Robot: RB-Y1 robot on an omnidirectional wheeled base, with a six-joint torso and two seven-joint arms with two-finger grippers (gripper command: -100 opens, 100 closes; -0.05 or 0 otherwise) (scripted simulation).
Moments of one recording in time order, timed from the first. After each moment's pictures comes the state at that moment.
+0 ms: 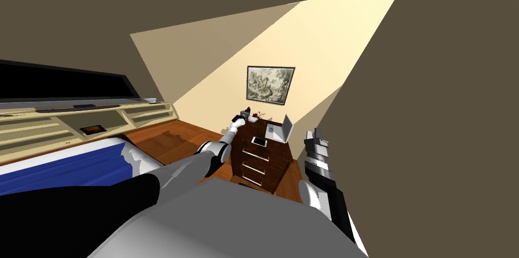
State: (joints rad) left arm -0.80 0.18 0.26 -0.84 0.61 0.01 0.79; right arm 0.46 0.04 0.02 -2.28 -0.11 -0.36 0.17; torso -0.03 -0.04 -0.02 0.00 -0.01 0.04
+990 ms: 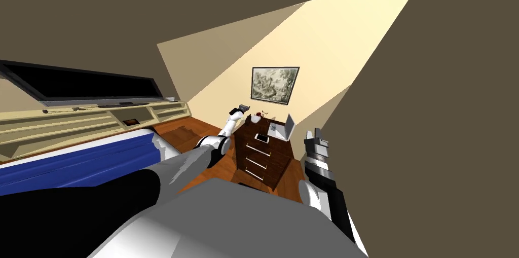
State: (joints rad) left arm -0.90 0.25 0.31 -0.90 0.61 0.14 0.82; right arm 0.46 0.04 0.02 -2.28 -0.11 -0.36 0.17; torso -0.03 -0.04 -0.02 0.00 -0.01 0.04
